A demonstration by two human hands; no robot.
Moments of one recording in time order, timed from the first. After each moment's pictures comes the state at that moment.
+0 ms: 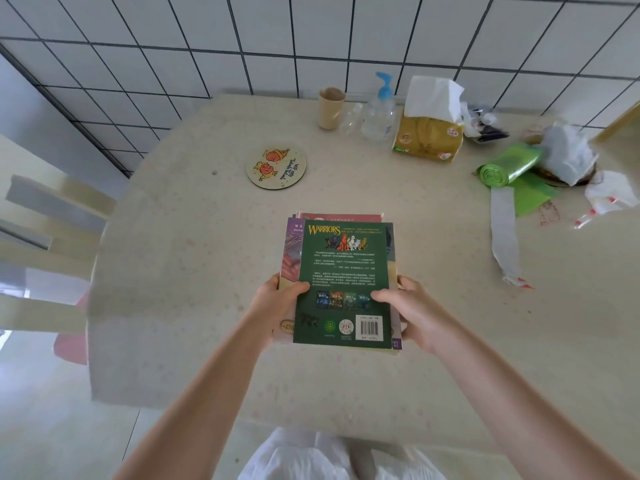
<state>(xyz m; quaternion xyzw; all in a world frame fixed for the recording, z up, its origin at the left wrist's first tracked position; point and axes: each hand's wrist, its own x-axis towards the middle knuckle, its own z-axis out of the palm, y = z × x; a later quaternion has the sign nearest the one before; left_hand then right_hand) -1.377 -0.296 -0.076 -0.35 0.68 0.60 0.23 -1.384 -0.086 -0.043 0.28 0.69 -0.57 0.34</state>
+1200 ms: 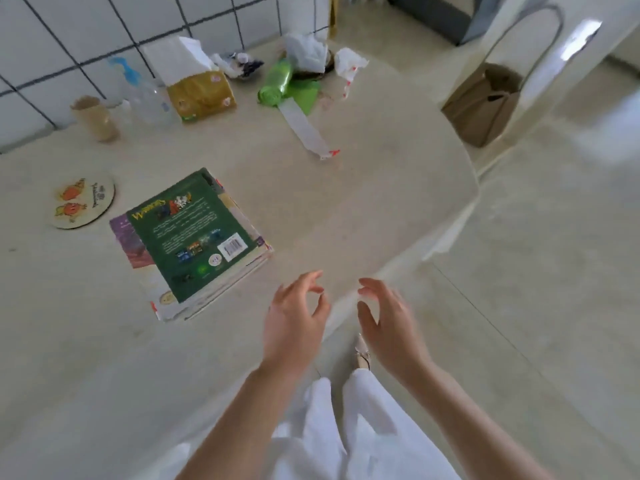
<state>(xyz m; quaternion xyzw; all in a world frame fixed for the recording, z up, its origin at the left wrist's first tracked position) -1.198 -0.184 -0.071 0.24 0.89 0.38 0.10 -1.098 -0.067 -0.071 0.32 0.86 -0.40 -0.07</state>
